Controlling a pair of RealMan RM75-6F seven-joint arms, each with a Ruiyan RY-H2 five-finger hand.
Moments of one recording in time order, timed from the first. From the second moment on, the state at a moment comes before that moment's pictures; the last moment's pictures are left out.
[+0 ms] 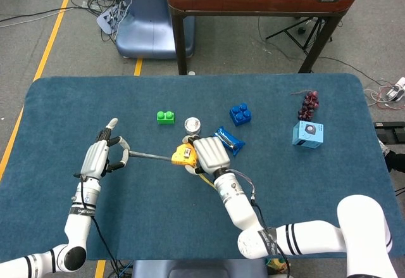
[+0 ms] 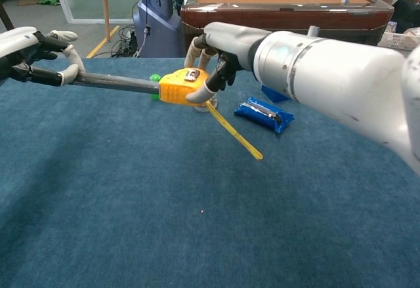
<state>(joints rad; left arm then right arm) -0.52 -1.50 -0.29 -1.63 1.06 1.22 -0.02 1.03 -1.69 0.35 -1.77 -0.55 1.20 -0.76</state>
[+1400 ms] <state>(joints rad) -0.45 -1.62 -0.26 -1.33 1.30 1.29 -0.39 0.84 -1.32 0.16 -1.97 -0.68 1.09 -0.53</state>
